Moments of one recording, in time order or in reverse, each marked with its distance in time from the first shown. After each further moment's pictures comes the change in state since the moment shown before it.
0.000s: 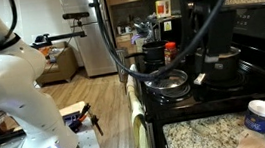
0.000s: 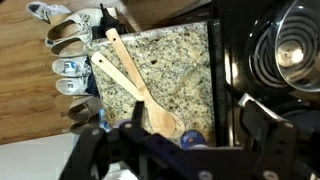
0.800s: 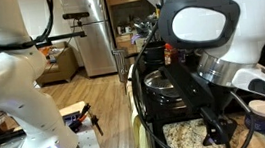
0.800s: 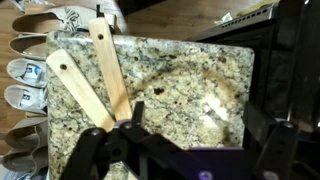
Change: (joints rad) arm -0.022 0.390 0.006 -0.052 0.143 0.247 -0.356
